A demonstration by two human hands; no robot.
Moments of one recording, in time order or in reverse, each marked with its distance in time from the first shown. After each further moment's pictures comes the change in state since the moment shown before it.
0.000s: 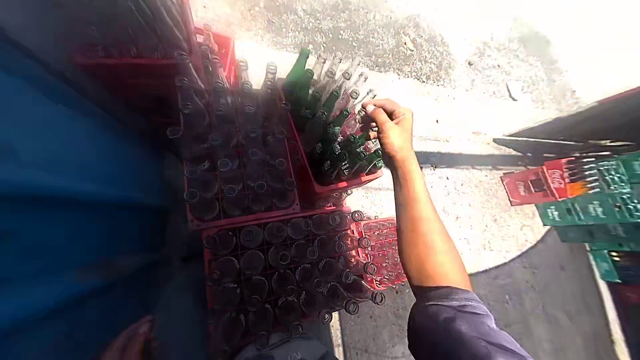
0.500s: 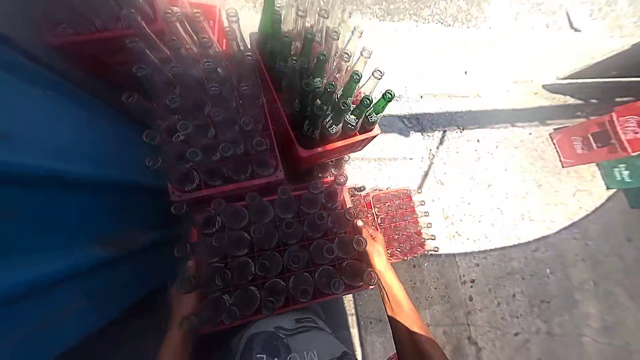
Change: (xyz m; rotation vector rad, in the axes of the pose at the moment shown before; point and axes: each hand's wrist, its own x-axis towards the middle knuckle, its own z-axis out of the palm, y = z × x) left_hand -0.020 0.013 0.124 0.325 0.113 0.017; right_hand -0.352 0.139 -0.018 -0.117 0.032 0.672
